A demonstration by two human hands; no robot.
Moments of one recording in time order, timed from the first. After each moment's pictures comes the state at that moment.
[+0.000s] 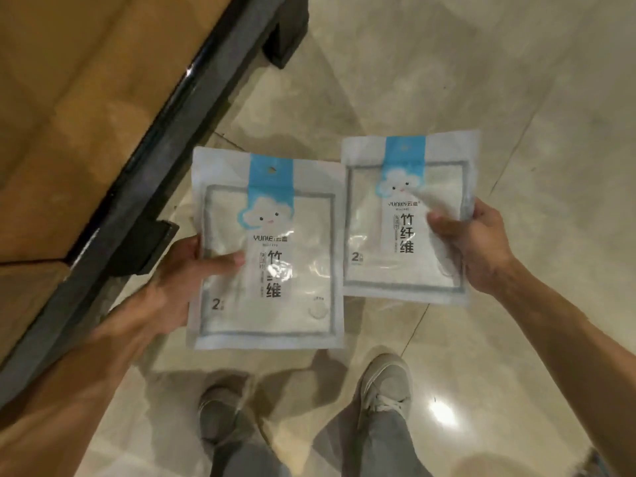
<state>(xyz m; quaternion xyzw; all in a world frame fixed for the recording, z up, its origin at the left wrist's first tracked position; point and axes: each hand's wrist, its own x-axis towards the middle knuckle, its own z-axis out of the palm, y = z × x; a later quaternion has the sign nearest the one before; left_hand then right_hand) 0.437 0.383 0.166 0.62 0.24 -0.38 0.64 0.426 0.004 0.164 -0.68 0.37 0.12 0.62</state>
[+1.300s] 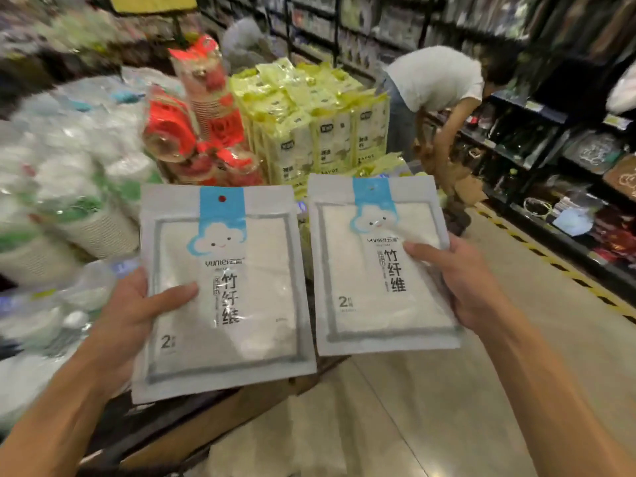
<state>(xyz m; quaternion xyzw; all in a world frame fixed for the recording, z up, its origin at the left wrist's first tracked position) 0.269 0.583 1.029 0.64 0.24 0.13 0.71 0.455 0.248 1.042 -0.66 0.00 0.19 0.72</state>
